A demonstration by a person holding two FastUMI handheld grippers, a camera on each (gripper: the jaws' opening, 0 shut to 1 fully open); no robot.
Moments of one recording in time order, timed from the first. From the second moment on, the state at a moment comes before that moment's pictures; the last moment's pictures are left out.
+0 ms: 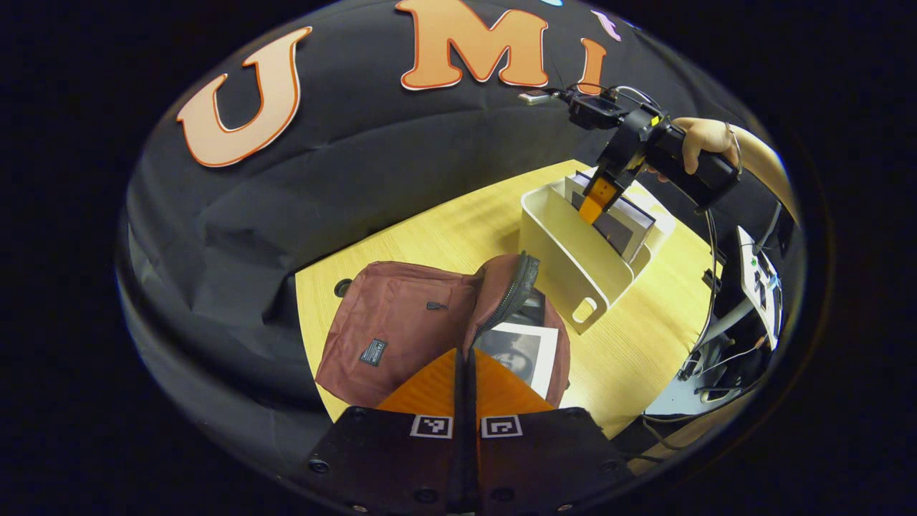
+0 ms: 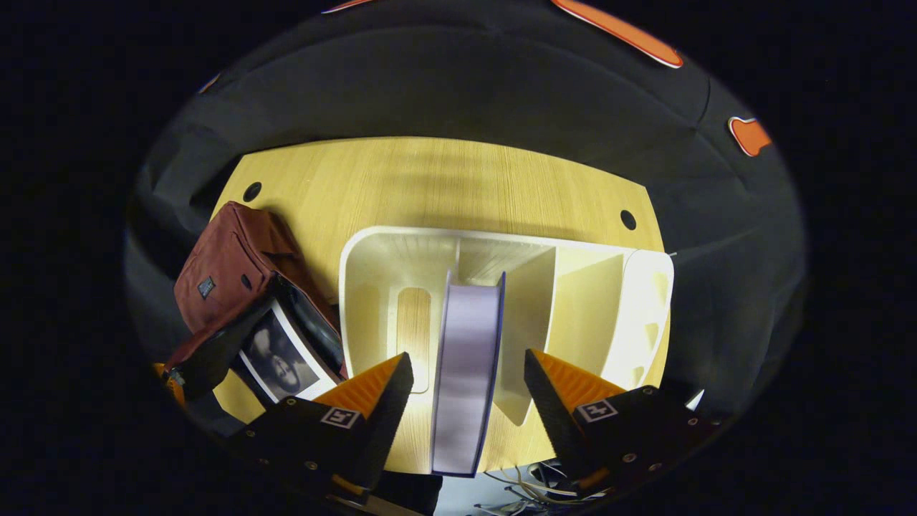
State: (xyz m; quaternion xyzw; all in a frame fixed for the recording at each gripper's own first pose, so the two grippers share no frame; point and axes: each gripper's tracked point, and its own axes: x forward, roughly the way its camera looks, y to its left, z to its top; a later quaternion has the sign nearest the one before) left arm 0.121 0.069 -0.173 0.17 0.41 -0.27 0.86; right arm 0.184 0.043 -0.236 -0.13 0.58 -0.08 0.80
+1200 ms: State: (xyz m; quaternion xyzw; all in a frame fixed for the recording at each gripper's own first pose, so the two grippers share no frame) left arm 0.111 0.067 -0.179 0.19 0.42 -0.27 0.85; right arm 0.127 0.055 -0.062 0.03 0.44 -0.04 0.90
